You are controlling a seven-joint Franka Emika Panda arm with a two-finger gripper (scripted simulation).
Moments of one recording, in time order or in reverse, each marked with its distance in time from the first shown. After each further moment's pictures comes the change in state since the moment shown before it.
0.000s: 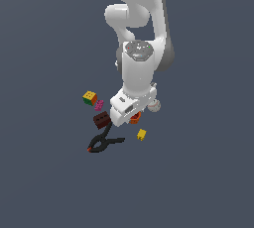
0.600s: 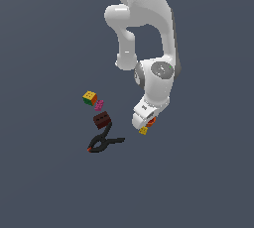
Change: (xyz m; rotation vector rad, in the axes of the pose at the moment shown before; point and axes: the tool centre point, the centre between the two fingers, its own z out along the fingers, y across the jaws) arm 0.028 -0.078 0.081 -0.007 0.007 0.001
